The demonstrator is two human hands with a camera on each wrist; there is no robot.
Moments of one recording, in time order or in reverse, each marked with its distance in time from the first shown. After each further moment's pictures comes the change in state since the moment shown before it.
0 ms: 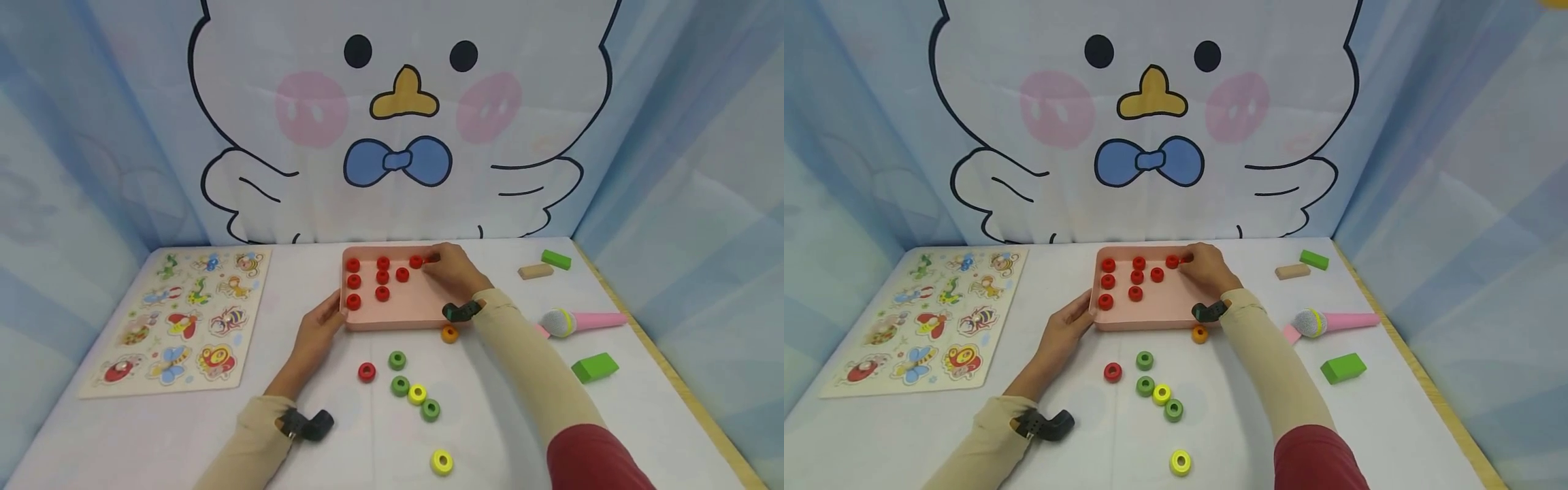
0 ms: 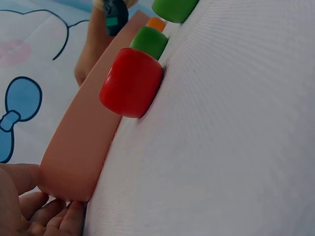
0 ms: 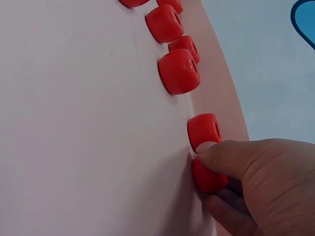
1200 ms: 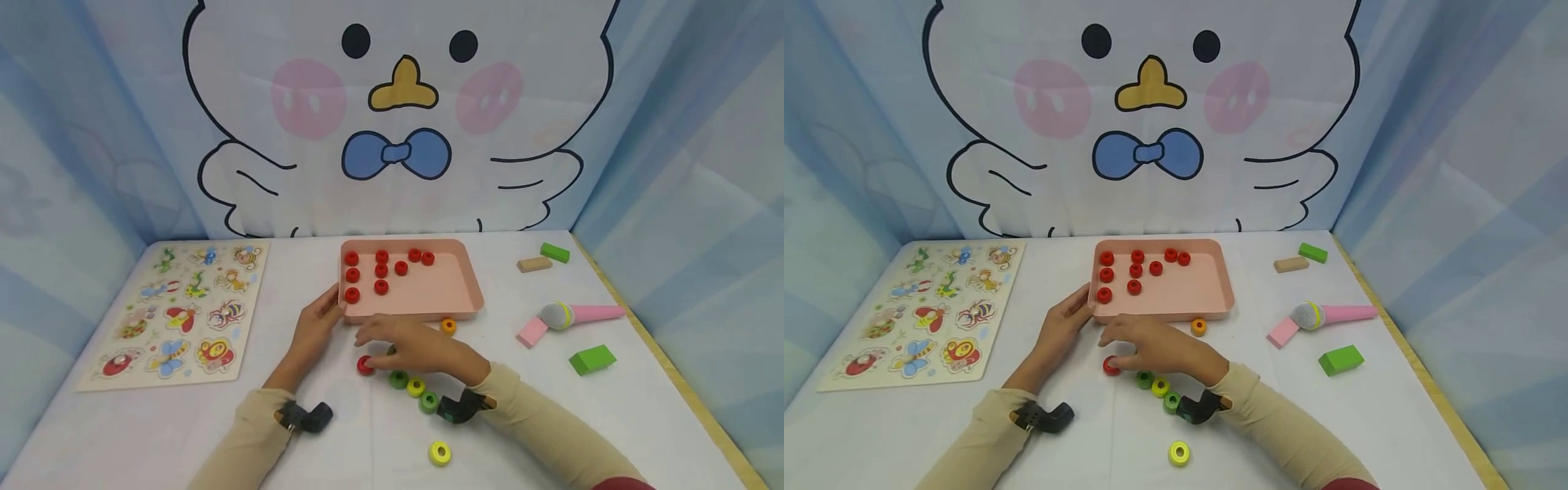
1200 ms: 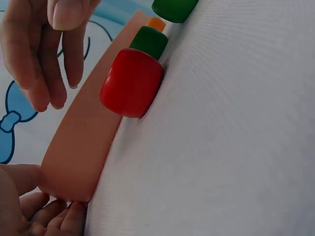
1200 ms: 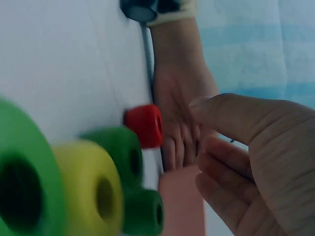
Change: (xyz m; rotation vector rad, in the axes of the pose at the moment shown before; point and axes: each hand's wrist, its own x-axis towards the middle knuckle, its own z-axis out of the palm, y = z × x) left_hand -0.002 0.006 -0.001 -0.011 0.004 0.031; right_hand -0.141 -0.079 0.069 -0.190 -0.341 -0.740
